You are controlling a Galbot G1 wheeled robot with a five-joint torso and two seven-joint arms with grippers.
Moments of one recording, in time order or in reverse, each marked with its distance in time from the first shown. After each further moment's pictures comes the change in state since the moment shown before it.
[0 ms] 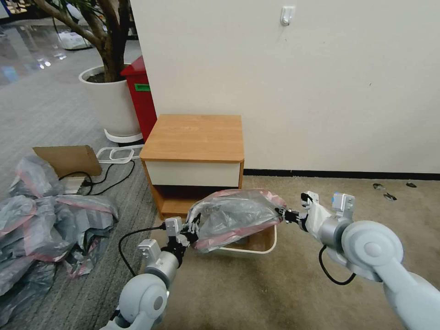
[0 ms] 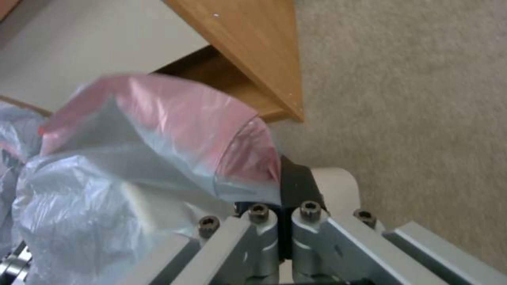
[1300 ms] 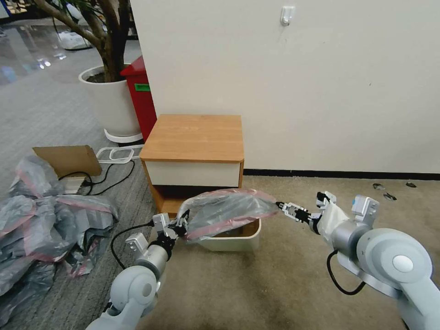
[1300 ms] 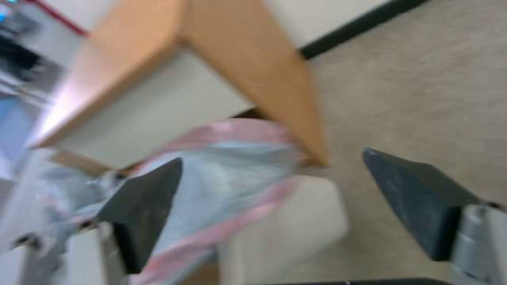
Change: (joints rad) left arm -0.045 0.006 -0.044 0.053 0.010 -0.039 -0.079; right arm -0.098 0.054 0.066 0.229 -0.047 0.160 0.054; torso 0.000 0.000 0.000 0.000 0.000
